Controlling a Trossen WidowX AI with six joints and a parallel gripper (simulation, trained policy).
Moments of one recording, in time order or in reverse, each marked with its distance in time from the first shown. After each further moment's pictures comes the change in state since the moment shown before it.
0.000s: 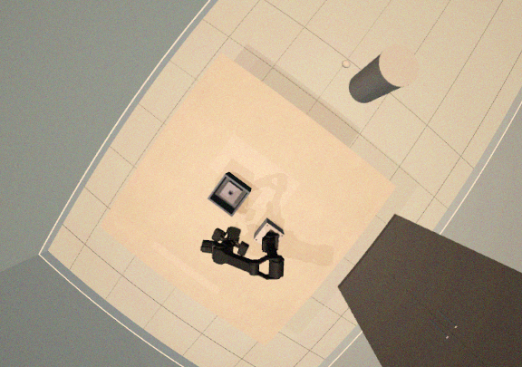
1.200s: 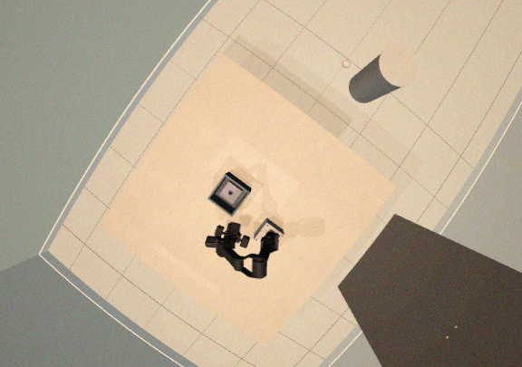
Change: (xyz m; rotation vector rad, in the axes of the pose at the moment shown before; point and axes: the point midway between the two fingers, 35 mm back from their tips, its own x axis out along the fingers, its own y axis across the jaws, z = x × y) arm 0.090 0.014 -0.001 -0.110 -0.045 0.021
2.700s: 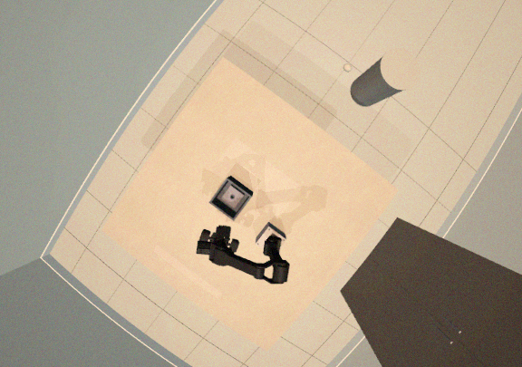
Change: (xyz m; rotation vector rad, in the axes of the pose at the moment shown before) arm -0.128 0.066 0.016 0.036 0.090 0.341
